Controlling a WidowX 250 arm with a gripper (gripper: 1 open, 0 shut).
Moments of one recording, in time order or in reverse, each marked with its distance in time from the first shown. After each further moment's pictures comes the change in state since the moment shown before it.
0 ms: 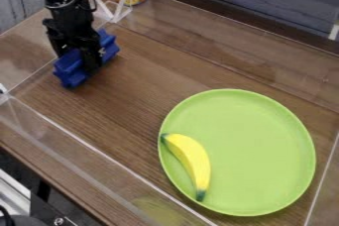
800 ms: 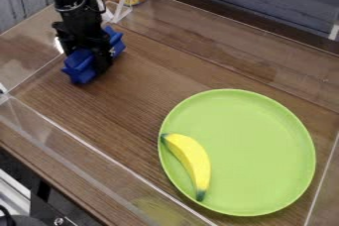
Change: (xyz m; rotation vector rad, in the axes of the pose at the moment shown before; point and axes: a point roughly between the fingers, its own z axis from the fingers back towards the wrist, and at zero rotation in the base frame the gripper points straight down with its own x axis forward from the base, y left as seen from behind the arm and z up) arm 0.010 0.004 -0.008 -0.014 -0.021 0.038
